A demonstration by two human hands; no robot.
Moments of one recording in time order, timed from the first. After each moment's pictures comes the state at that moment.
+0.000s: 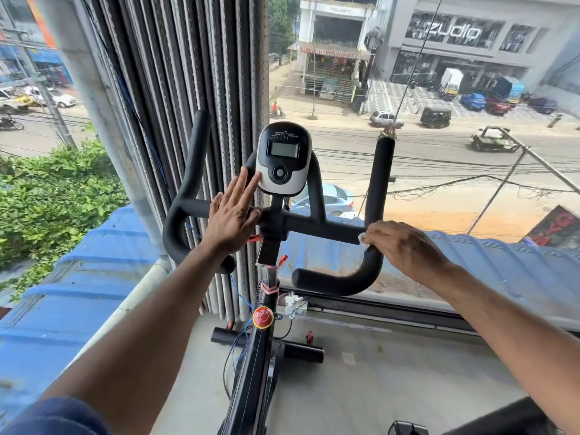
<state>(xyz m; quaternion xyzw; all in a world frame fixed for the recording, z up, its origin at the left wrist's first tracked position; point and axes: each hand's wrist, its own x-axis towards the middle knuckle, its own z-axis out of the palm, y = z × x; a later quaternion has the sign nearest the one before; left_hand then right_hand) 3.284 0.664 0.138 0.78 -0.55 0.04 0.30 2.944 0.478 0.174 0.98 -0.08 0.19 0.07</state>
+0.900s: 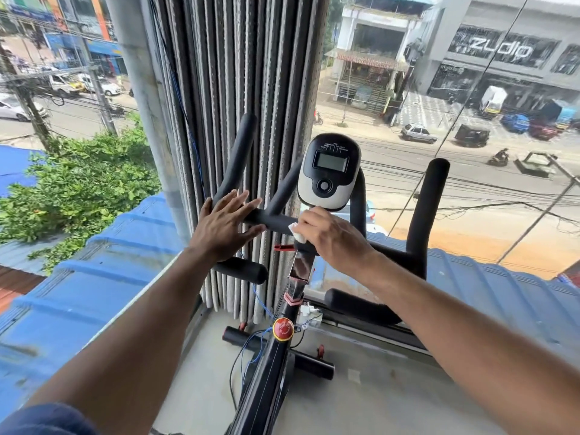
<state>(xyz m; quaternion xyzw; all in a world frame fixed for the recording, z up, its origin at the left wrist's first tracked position) 3.352 0.716 0.120 0.84 -0.50 0.08 0.17 3.130 0.552 0.185 0.98 0.02 0.18 0.08</state>
